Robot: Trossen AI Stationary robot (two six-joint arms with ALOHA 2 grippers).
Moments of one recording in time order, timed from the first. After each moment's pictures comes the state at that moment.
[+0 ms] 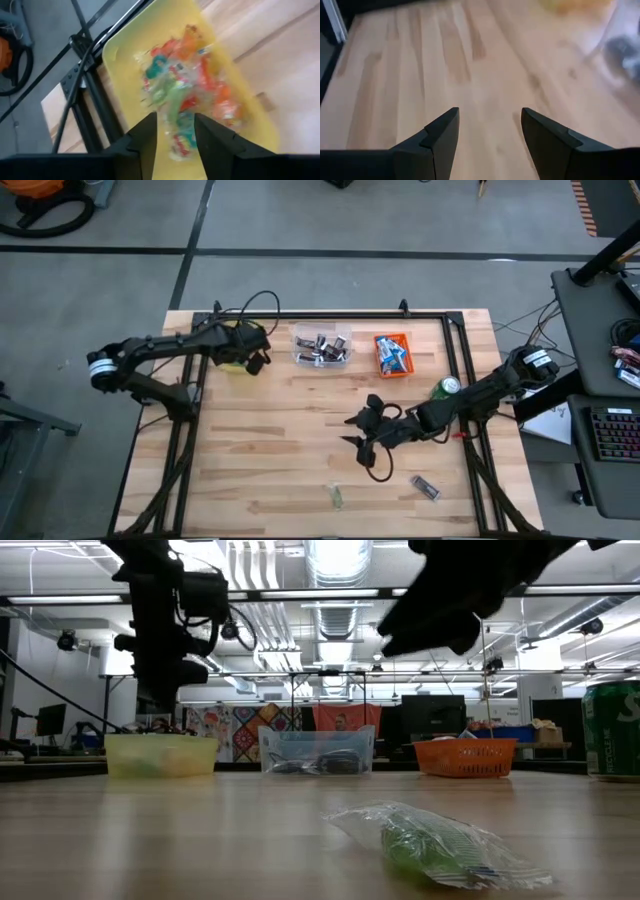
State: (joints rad) left arm 0.42 1.33 0.92 -0.99 -0.61 -0.47; right arm 0.38 1.52 0.86 0.05 0.42 0.44
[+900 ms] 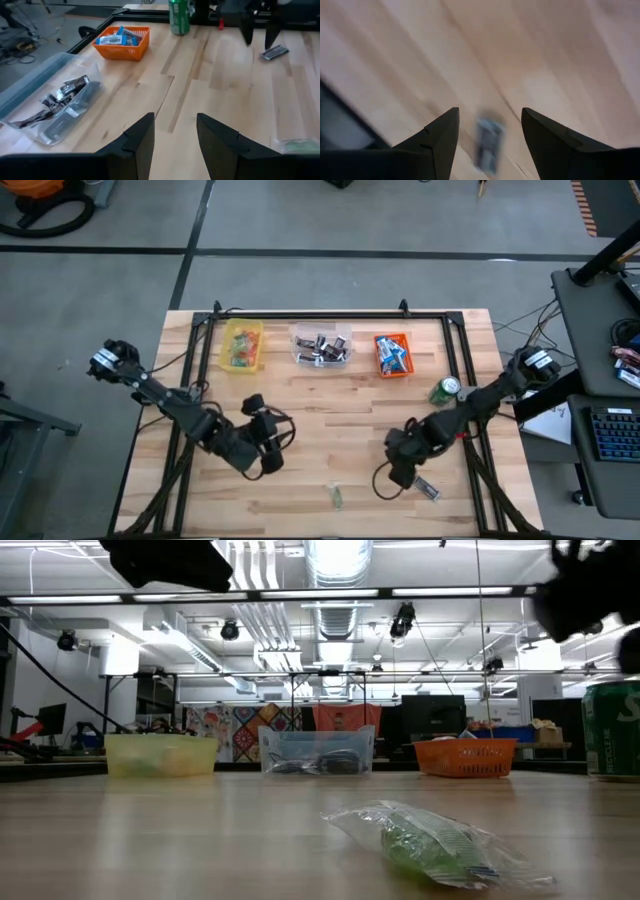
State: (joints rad) left arm -0.59 1.36 0.91 -0.27 -0.85 -0.51; right arm 0.52 1.52 0.95 -0.75 -0.21 1.16
